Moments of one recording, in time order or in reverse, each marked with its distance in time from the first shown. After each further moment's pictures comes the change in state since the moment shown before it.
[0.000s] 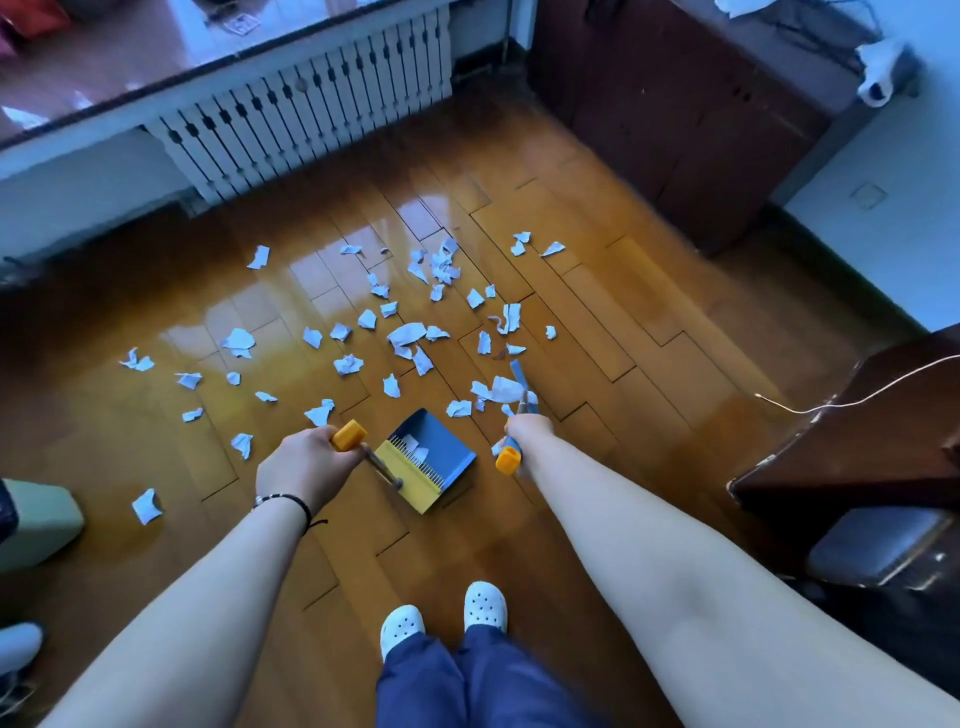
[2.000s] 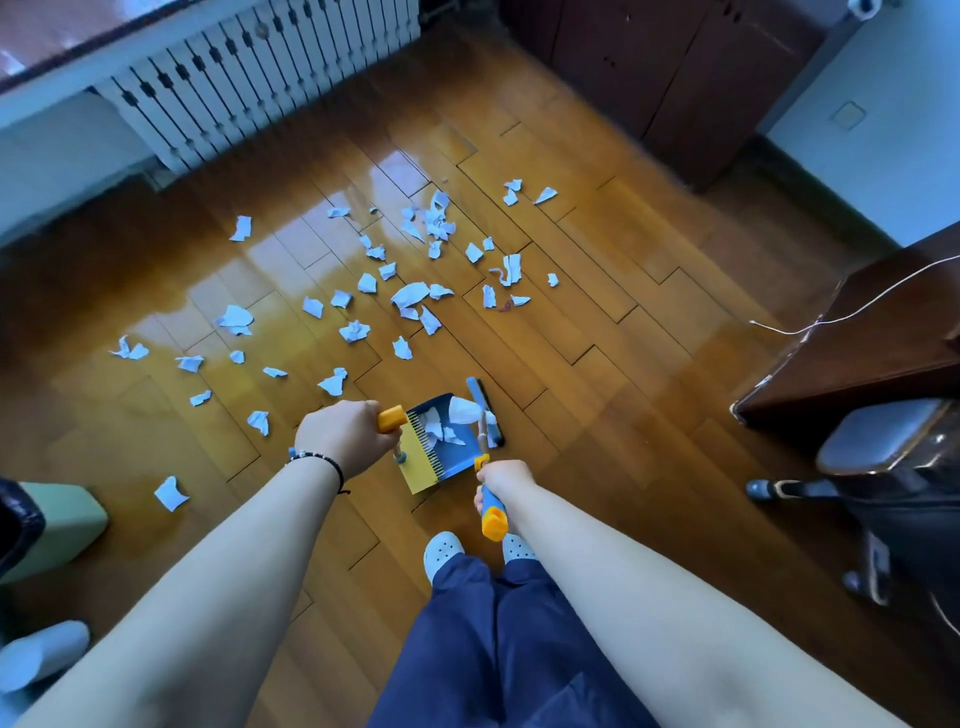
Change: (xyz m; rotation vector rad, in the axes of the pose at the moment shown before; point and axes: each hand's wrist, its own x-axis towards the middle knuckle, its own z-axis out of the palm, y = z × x) left_hand 0.022 -0.086 -0.009 0.387 -0.086 0.403; right_hand -0.085 0.092 0.167 0.400 -0.061 0.263
